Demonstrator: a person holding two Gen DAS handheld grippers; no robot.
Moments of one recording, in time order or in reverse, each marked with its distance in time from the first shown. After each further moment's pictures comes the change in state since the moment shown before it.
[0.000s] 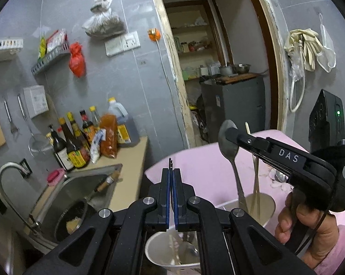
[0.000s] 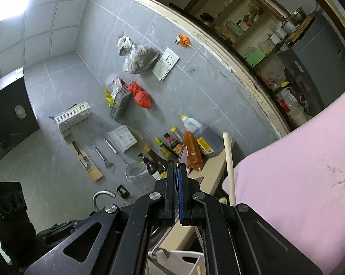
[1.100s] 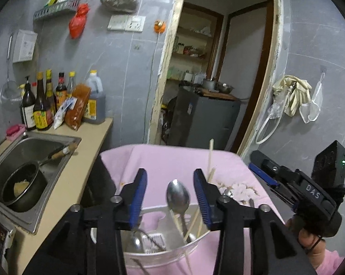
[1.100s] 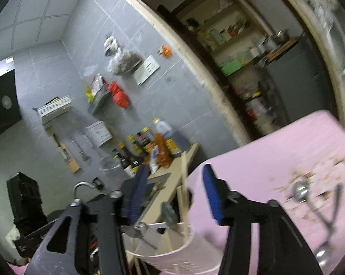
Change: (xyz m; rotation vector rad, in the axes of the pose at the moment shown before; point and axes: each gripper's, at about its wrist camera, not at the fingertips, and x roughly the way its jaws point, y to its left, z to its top) left arm -0.006 0.014 -0.001 -0.313 0.005 -0.278; right arm -0.100 0.024 0.037 -0.084 -0.003 -0.249
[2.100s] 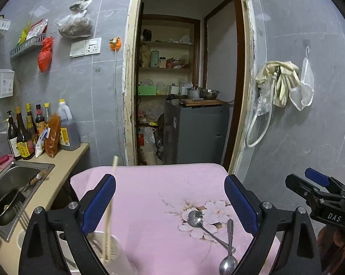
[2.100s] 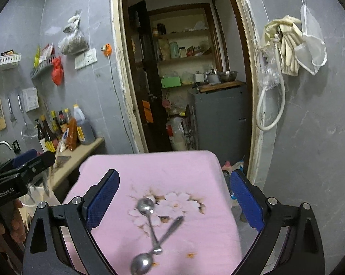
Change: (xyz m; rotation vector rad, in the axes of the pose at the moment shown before) left arm 0.056 -0.163 -0.019 0.141 -0.107 0.051; right arm -0.098 -0.098 0.084 -0.327 0.028 -0.493
